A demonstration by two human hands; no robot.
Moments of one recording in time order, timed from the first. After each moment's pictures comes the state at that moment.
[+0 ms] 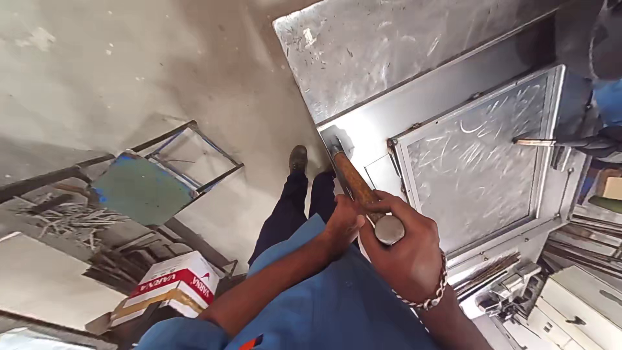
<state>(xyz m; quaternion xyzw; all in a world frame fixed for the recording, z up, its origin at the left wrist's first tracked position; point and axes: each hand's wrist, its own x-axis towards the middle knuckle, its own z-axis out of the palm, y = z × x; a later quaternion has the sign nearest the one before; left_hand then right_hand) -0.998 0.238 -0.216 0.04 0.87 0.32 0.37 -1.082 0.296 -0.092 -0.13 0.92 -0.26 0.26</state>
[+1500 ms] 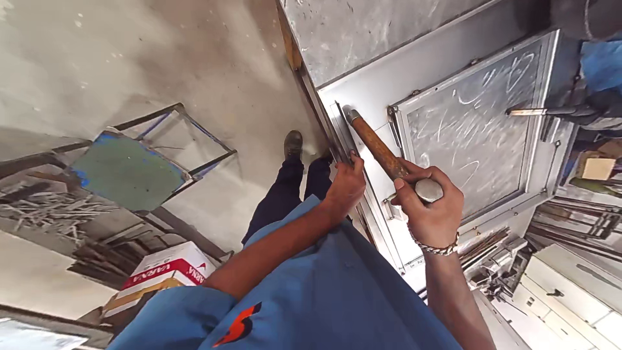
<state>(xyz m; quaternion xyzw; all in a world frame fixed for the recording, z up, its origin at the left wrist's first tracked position) -0.976 0.263 -0.252 0.04 0.94 0.20 0.26 -1.051 0.346 -0.101 -0.01 0.88 -0.43 0.20</state>
